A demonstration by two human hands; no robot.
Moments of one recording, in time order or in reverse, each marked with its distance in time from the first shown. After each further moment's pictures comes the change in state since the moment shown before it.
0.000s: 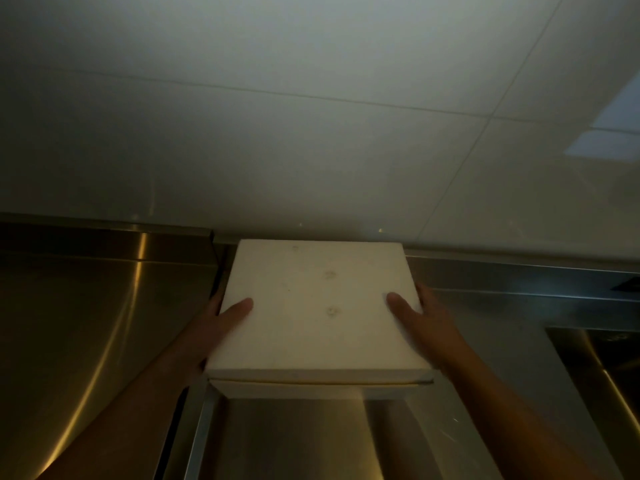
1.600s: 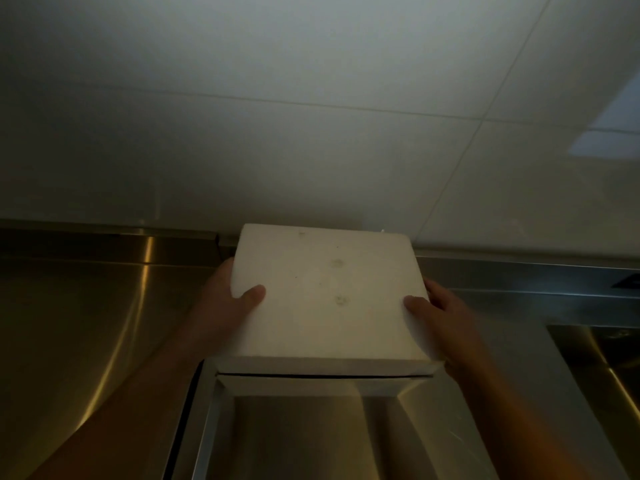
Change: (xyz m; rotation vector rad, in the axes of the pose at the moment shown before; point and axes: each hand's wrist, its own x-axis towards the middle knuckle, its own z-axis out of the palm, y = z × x) left_hand -0.028 0.048 0.023 0.364 0.206 0.316; right_hand -0.008 0.007 -0.009 0.208 0.081 0.010
